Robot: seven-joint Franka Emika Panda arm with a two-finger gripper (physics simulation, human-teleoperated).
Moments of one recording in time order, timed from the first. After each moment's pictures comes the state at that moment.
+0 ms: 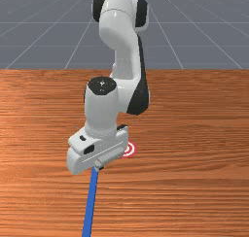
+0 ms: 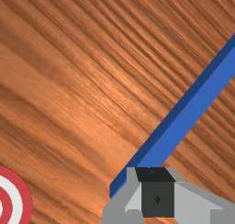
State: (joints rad) arm -0.03 1.00 -0.08 -1.20 -0.01 2.26 0.01
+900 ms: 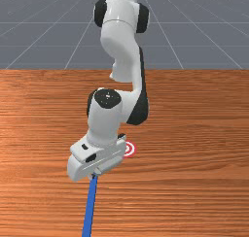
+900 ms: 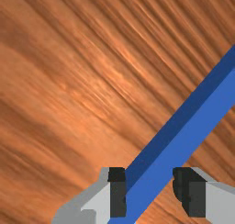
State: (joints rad) arm 0.00 1.06 -0.13 -1.20 -0.07 2.31 0.03
